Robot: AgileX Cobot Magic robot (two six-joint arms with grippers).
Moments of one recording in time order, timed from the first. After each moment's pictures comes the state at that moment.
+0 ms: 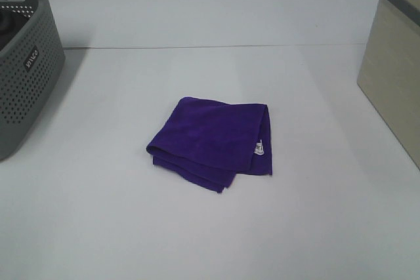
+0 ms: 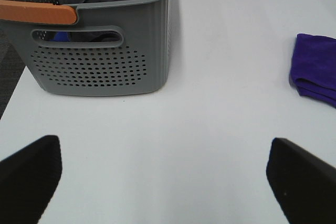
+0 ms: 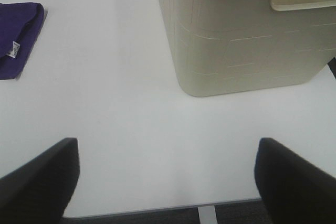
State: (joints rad) left arm 0.00 -0.01 -0.50 0.00 1.05 0.00; right arm -0.04 0.00 -0.46 -0.02 1.10 0.01
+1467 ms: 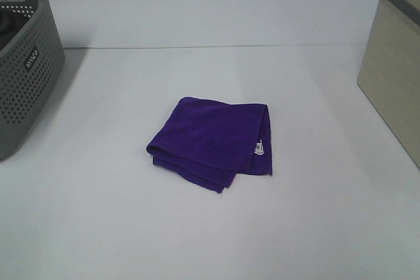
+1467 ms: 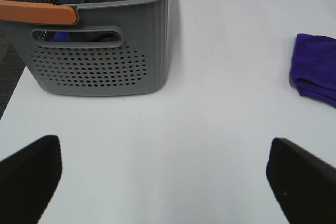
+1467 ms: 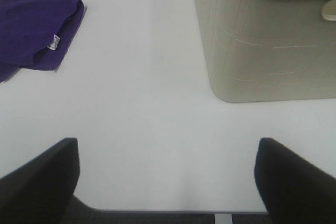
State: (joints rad) left arm 0.00 -0.01 -0.50 0.00 1.05 0.00; right arm -0.04 0.00 -0.46 0.09 1.10 -0.08
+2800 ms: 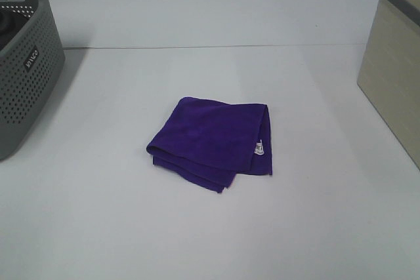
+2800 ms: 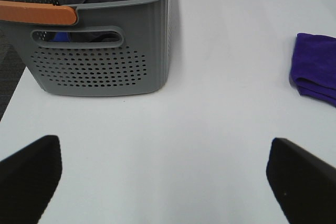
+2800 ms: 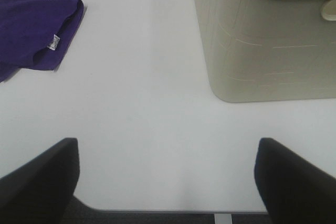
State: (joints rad) left arm 0.00 -0.01 -0.50 0.00 1.05 0.00; right arm -0.04 0.00 -0.46 0.09 1.10 -0.08
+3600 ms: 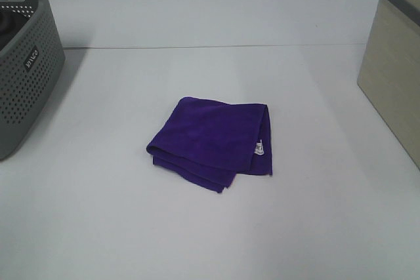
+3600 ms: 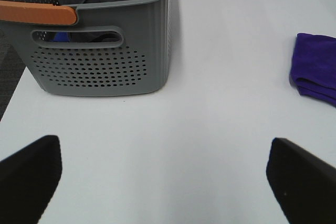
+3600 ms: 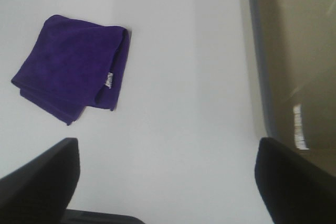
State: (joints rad) left arm 0.00 -0.01 -0.50 0.00 1.05 0.00; right arm -0.04 1.09 -1.26 0.26 1.21 -0.08
